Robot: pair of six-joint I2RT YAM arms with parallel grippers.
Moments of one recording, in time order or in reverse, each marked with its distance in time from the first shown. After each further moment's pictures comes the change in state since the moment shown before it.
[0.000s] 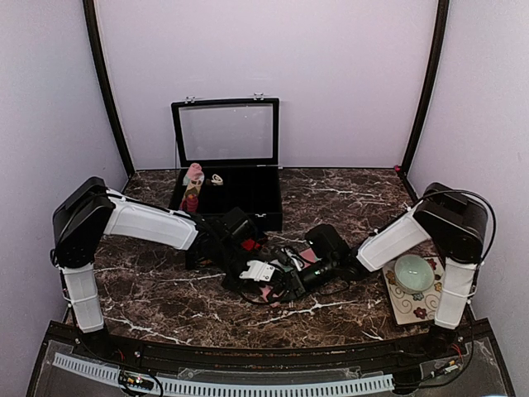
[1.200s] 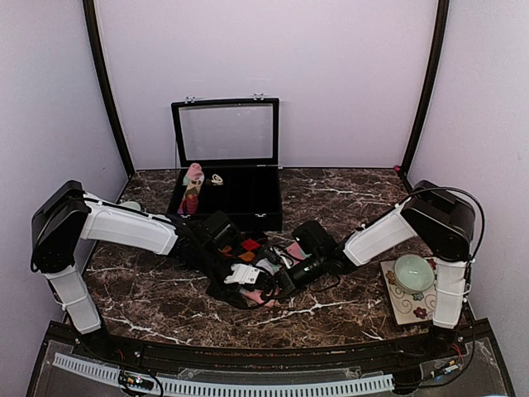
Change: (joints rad) left arm 0.012 -0.154 -0.148 -0.014 0.089 -0.099; right arm 0.016 0.080 0.141 -0.124 -0.023 -0.030
